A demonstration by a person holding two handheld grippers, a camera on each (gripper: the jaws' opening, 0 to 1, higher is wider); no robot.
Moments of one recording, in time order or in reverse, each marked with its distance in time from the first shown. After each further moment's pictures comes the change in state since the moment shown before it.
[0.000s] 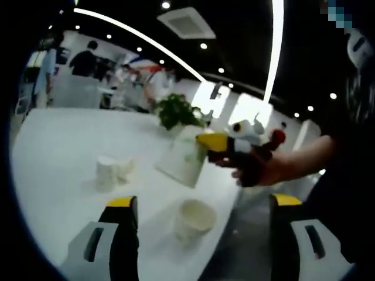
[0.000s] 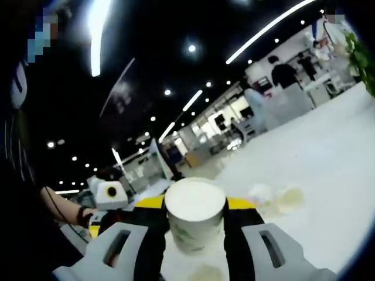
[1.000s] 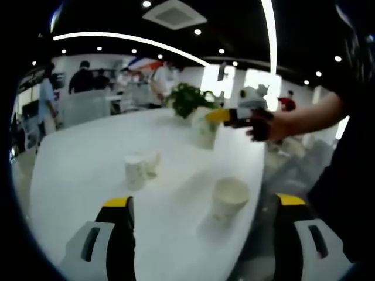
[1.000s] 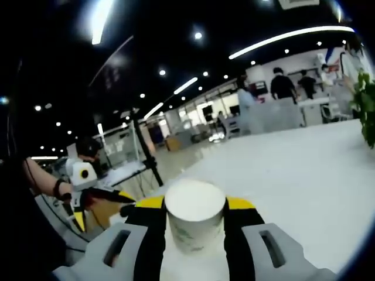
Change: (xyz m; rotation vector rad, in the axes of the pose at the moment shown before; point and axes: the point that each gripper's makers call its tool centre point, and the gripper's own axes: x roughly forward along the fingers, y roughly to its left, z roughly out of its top) left arm -0.022 0.042 -0.017 0.198 0.124 0.147; right arm -0.017 -0.060 0.029 -0.191 0.089 -0.135
